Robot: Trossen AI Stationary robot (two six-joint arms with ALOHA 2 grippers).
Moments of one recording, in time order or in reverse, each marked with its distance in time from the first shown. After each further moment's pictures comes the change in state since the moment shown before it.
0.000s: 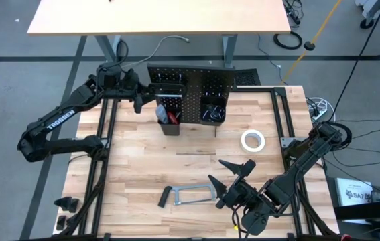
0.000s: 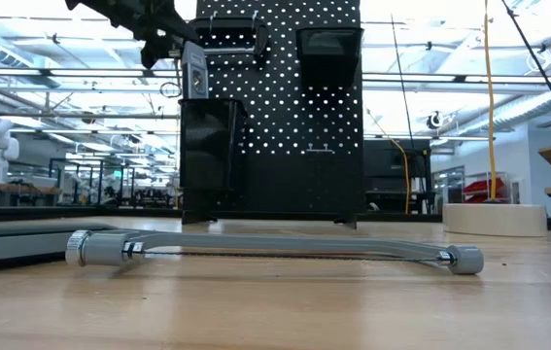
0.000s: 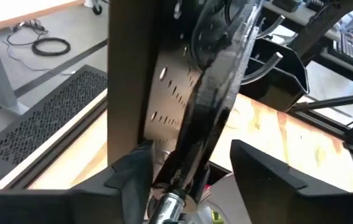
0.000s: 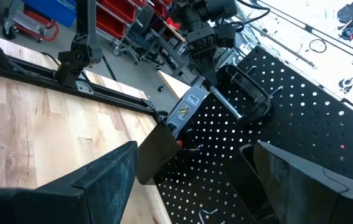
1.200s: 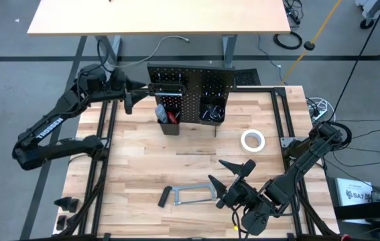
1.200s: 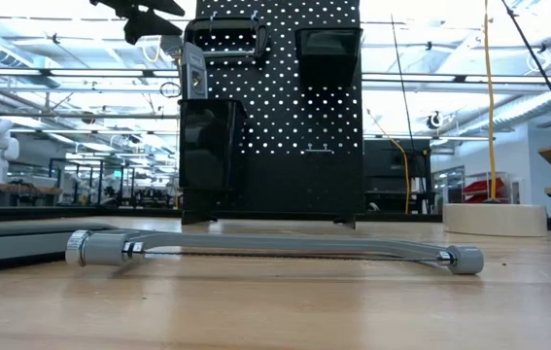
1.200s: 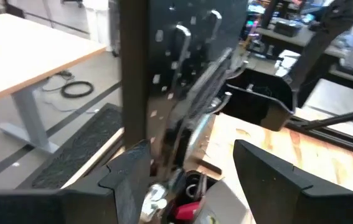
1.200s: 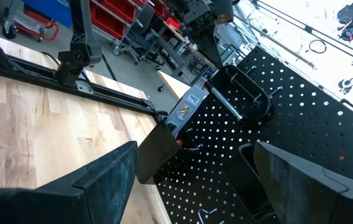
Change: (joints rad) left arm 0.003 -0.148 0.000 0.004 -0.064 0.044; right arm 0.000 0.000 0.000 -0.001 0.002 -0.003
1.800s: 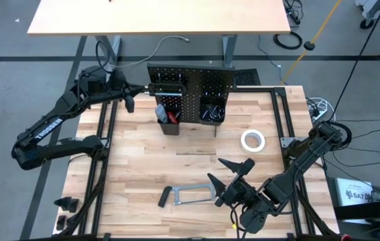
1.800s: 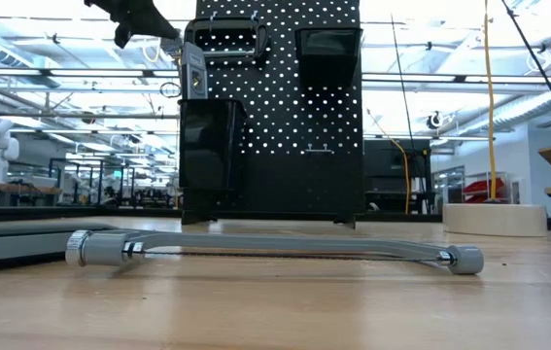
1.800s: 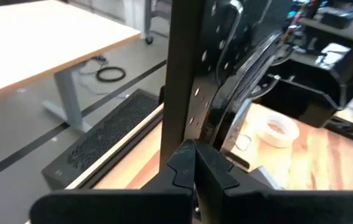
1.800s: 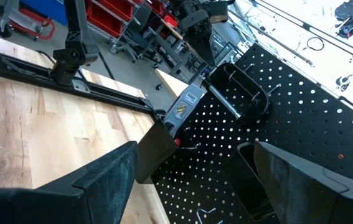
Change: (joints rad) left arm -0.029 -0.009 0.000 -0.058 -0.174 -0.025; right arm -0.014 0.000 0.000 0.000 -0.004 0.003
